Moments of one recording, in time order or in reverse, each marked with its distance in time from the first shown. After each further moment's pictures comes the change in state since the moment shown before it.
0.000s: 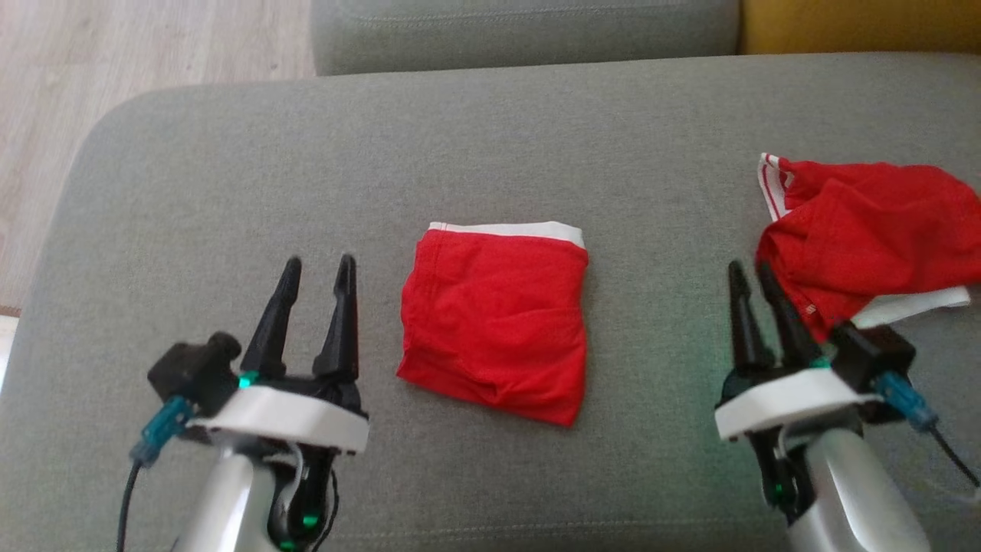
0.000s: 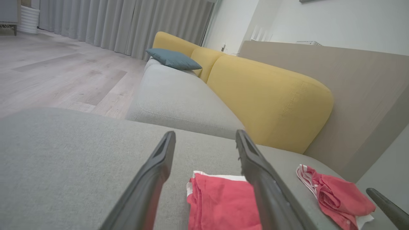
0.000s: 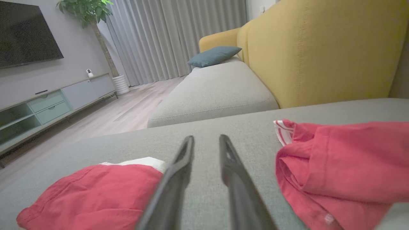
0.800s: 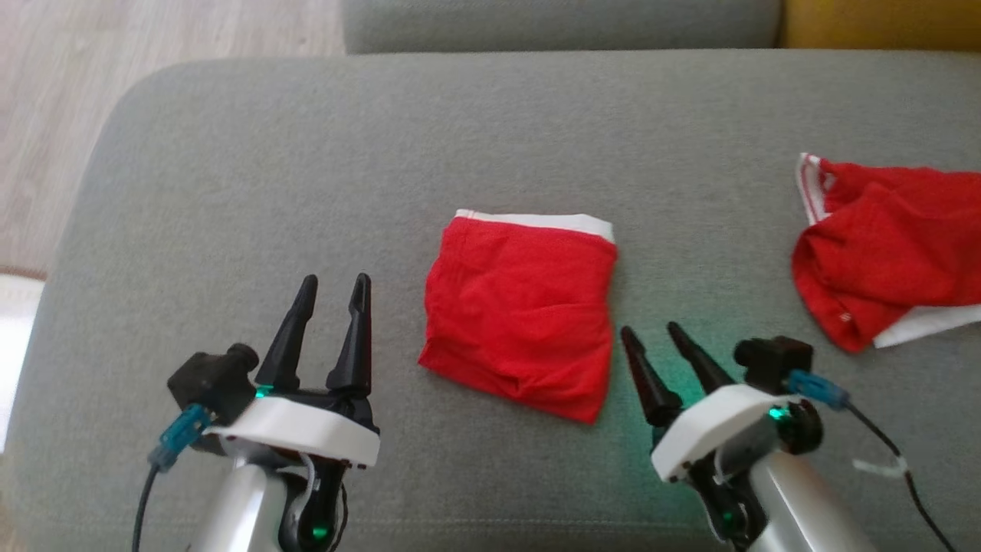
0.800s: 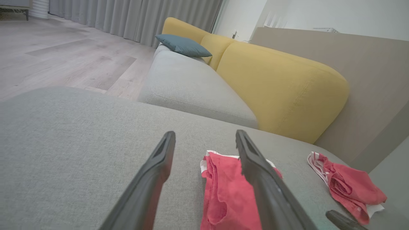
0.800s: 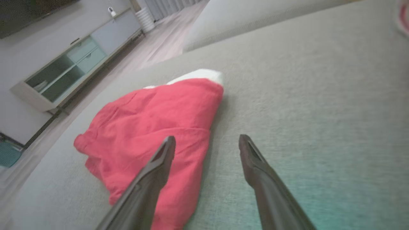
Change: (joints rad) left arm 0.023 0.000 -0.021 0.032 0.000 -0.007 0.000; right arm 0.026 0.003 0.187 0.041 0.193 0.000 0.228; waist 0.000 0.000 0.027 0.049
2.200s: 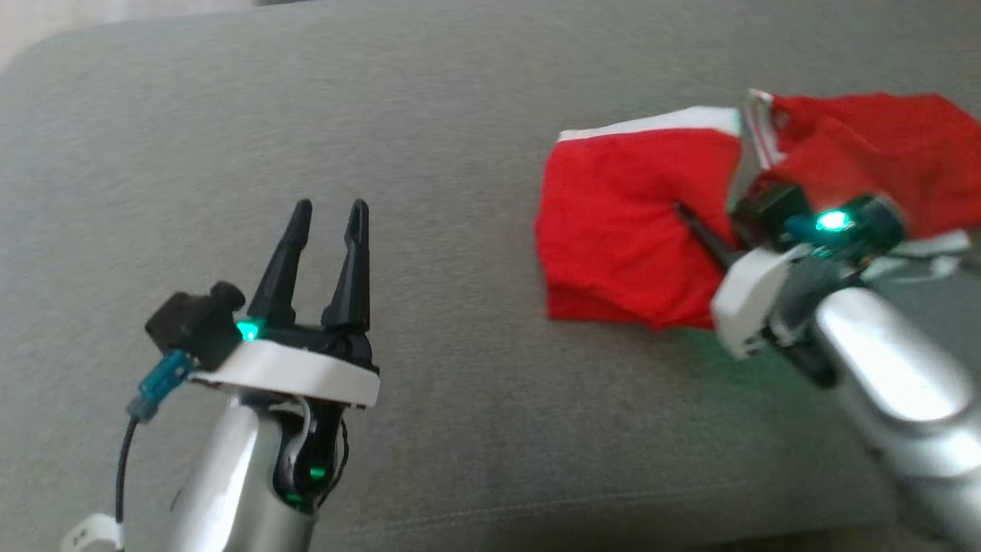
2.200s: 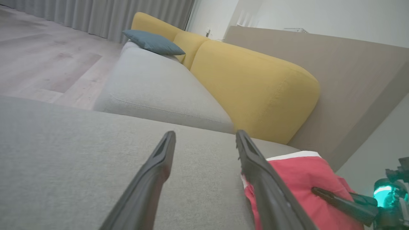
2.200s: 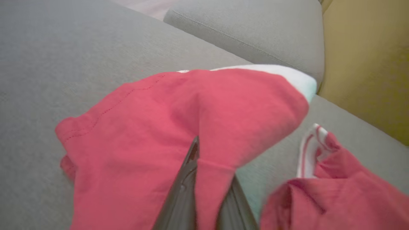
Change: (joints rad) left arm -0.113 0.000 -0.006 -0.045 -0.018 0.000 0.000; right arm -0.425 -0.334 0.359 0.067 -0.145 0.000 0.105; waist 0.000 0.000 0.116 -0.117
